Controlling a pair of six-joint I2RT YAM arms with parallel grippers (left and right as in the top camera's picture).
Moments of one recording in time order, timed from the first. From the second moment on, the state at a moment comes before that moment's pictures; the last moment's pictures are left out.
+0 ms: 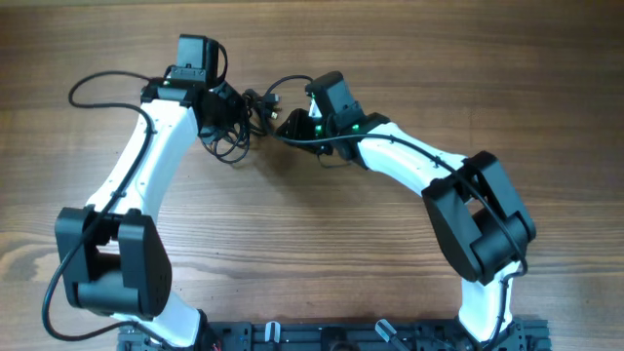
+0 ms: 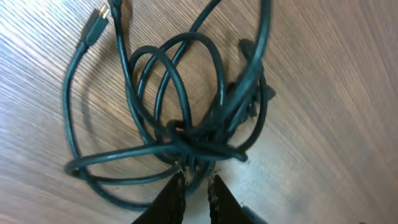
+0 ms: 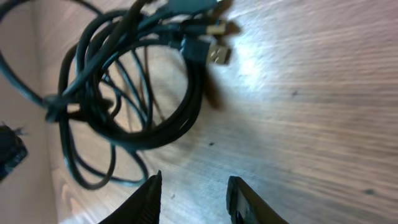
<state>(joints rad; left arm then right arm) -0.13 1.77 1.36 -0.76 0.06 -0.94 0.58 2.05 1.32 -0.12 -0.39 0.83</state>
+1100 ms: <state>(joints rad) -0.12 1.82 1.34 -0.66 0.04 -1.16 0.57 2.05 1.32 -0.14 -0.35 0.66</state>
